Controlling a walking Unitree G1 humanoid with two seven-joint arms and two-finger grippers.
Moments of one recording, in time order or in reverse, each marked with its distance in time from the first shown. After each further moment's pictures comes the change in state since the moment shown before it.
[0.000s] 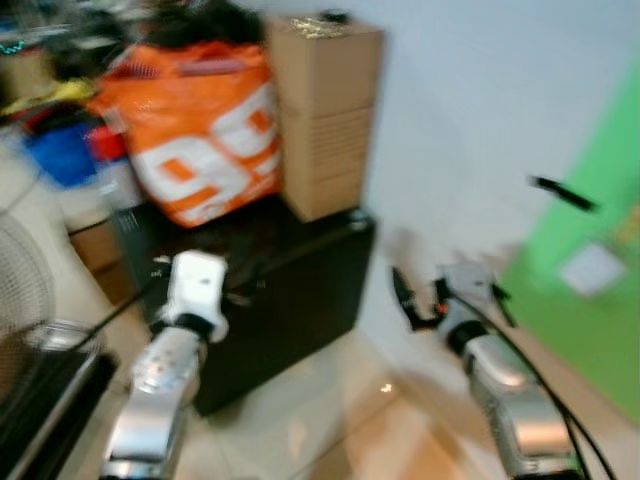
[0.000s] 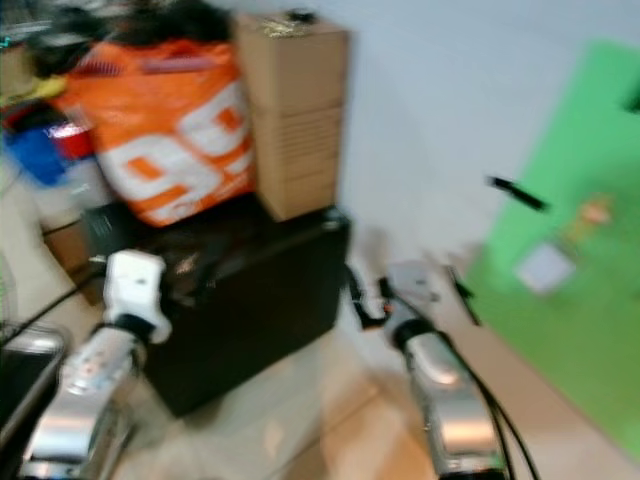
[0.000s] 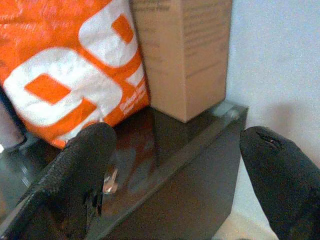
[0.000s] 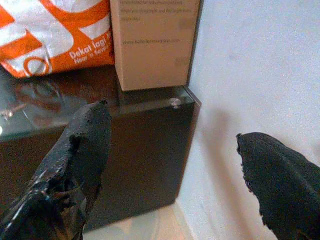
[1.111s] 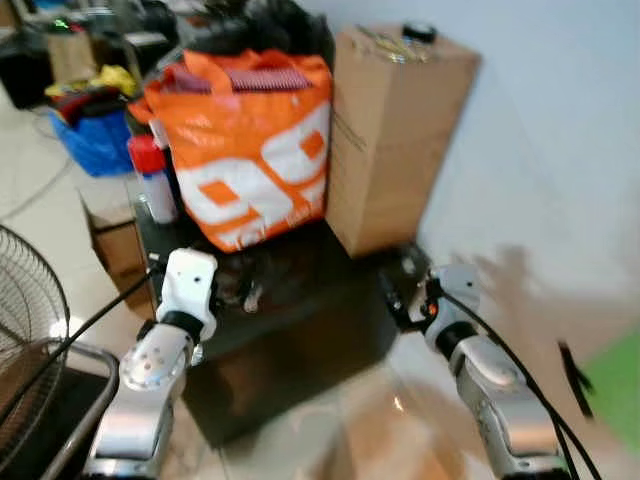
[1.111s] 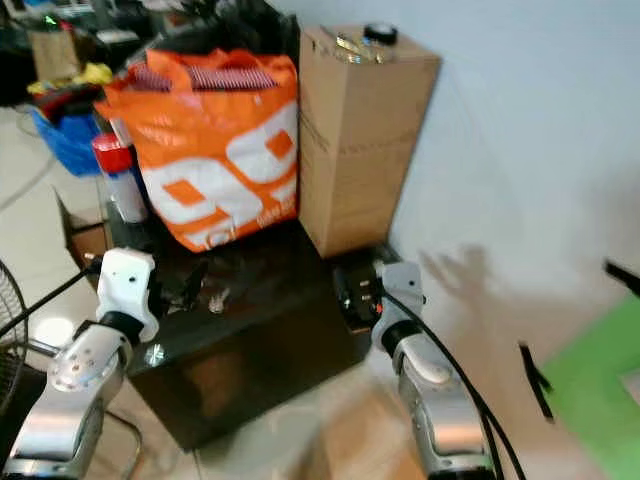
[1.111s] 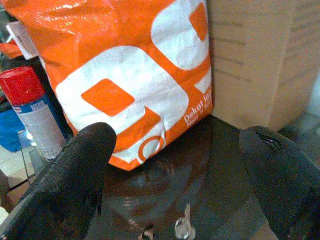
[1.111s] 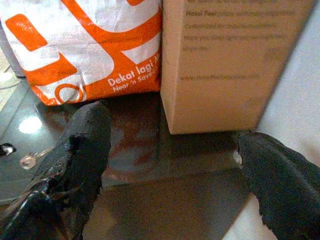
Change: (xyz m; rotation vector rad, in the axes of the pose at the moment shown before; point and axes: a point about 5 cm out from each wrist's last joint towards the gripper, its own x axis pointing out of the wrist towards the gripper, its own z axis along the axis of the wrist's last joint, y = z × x) left arm 0.003 0.003 0.005 0.024 -0.010 -0.016; right arm 0.001 0.010 -0.002 0.026 0.004 0.070
